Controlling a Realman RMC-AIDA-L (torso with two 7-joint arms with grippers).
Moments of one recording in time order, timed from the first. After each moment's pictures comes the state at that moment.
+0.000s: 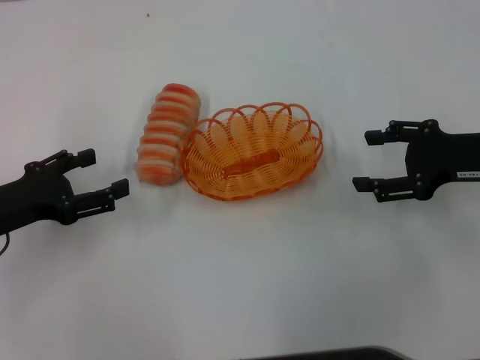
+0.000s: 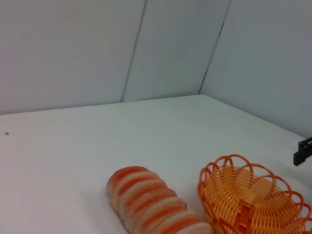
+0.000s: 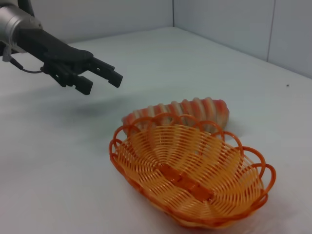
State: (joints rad) left arm -0.38 -2.09 0.57 0.54 2.04 1.50 -1.22; right arm 0.37 2.08 -0.59 -0.82 -2.22 -1.62 1.18
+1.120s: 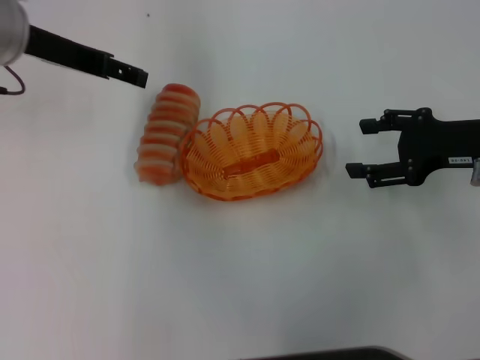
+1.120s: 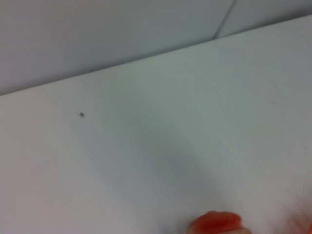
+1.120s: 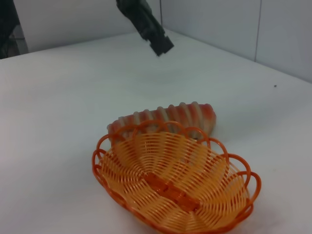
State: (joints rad) left arm -0.82 -2.10 0.92 1.00 2.60 1.38 -2.45; right arm 0.40 2.09 -0.60 -0.81 -2.22 -1.58 1.24
